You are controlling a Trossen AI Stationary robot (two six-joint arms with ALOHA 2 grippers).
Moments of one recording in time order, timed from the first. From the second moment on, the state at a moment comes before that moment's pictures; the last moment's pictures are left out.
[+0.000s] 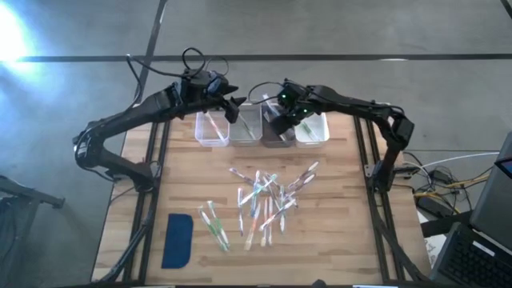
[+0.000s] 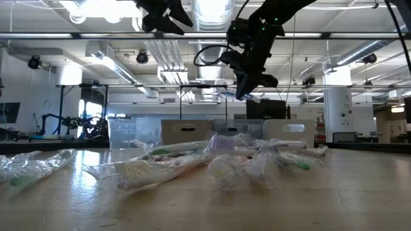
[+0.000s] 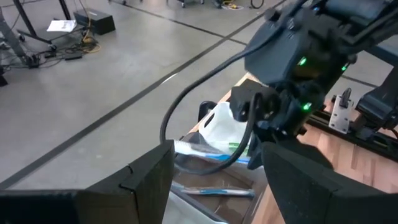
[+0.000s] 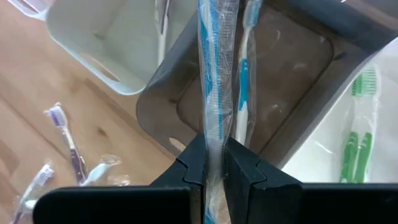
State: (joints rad) left arm 0.44 1.32 1.40 -0.41 -0.13 -0.11; right arm -0.52 1.80 1.55 -0.88 -0.08 0.47
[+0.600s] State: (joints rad) left arm 0.44 1.31 1.40 -0.47 -0.13 -0.11; right arm -0.55 1.90 1.54 -0.86 -0.09 0.47
